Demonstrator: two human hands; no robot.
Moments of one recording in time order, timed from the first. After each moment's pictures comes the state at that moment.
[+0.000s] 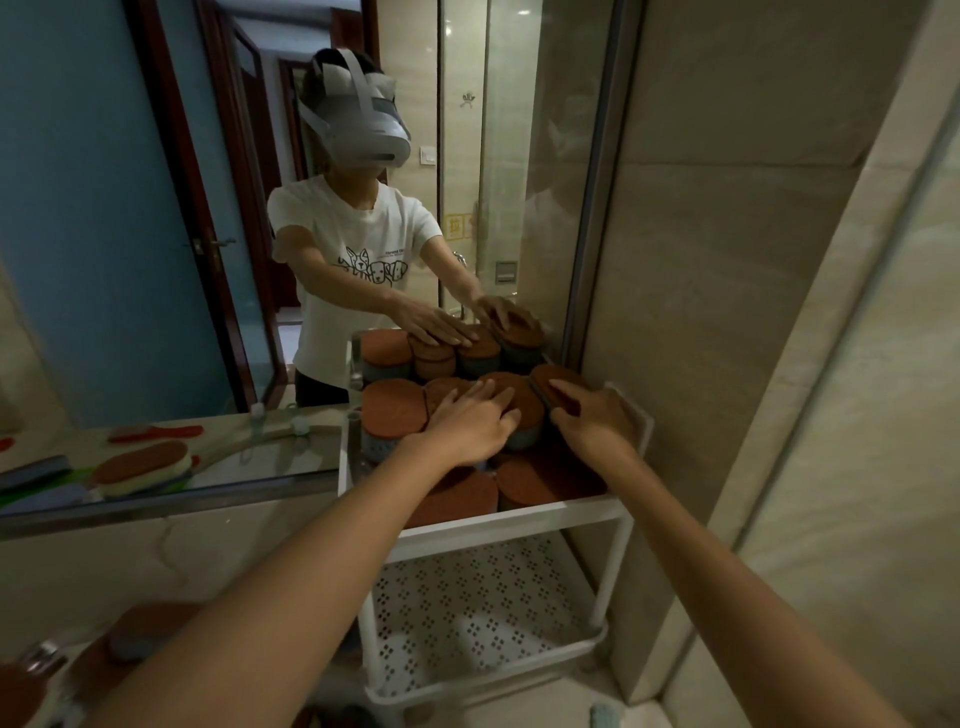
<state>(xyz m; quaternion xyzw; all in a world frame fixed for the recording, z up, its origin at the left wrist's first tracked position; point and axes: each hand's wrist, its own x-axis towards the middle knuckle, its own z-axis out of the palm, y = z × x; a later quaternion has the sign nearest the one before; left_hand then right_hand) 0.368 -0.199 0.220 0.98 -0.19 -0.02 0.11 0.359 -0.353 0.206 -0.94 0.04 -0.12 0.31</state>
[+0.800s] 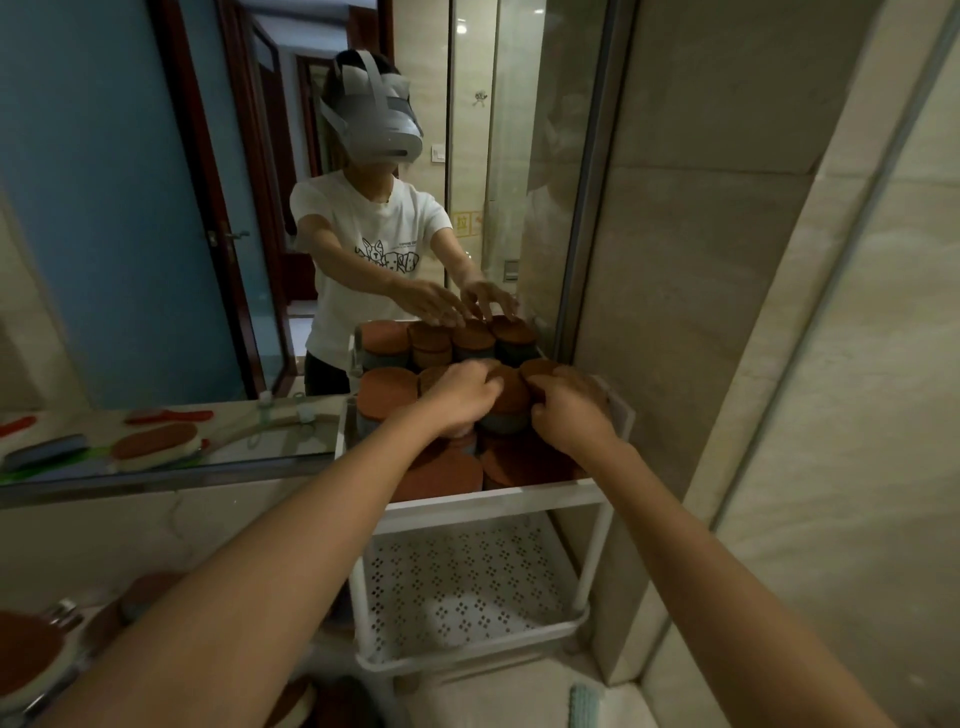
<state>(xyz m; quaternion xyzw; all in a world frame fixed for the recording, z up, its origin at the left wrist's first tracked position) 0.352 -0.205 0.246 0.95 -0.15 0.02 0.29 0.329 -0.341 0.234 -0.98 -0.08 -0.11 0.17</state>
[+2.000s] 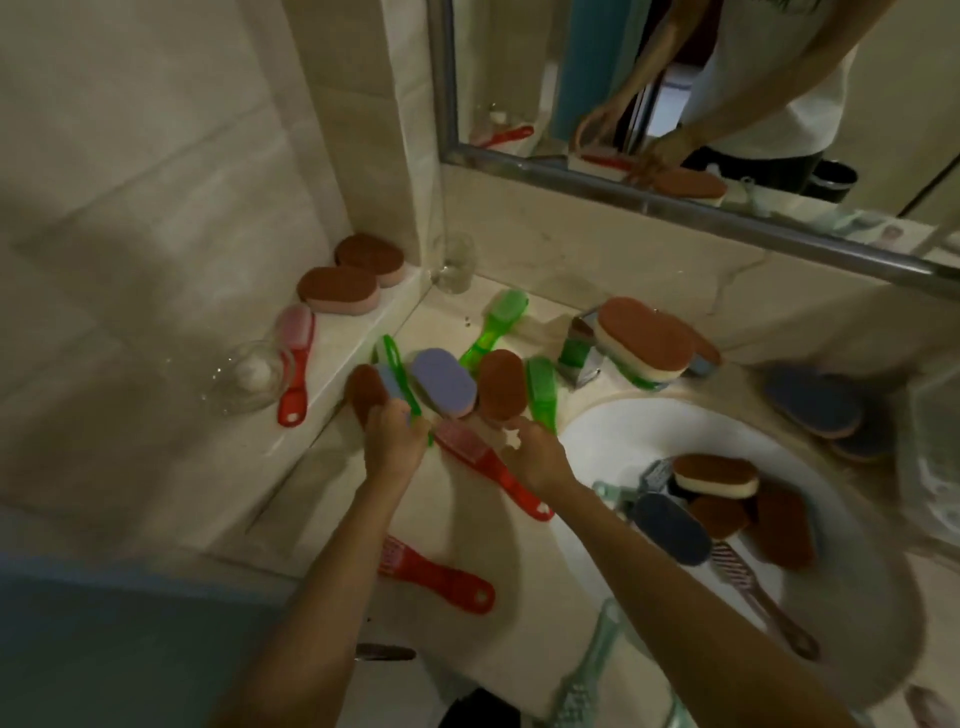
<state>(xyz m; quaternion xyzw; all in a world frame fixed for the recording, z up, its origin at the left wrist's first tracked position) -0.006 0.331 -0.018 0.79 0.49 0.06 0.37 0.081 0.196 -0.029 -0.89 -0.27 0.26 0.26</state>
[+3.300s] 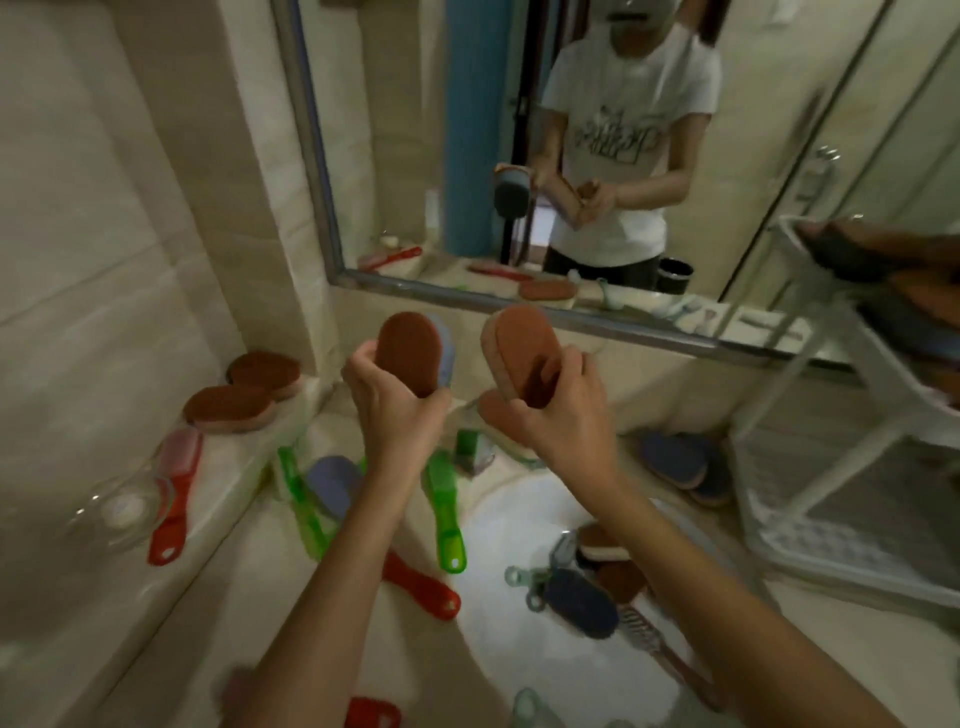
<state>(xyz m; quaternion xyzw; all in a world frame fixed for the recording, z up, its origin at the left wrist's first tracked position) 0.084 0.238 0.133 0.75 0.34 0.32 0.47 0.146 0.108 0.133 -0.89 -0.21 -0.09 0.40</state>
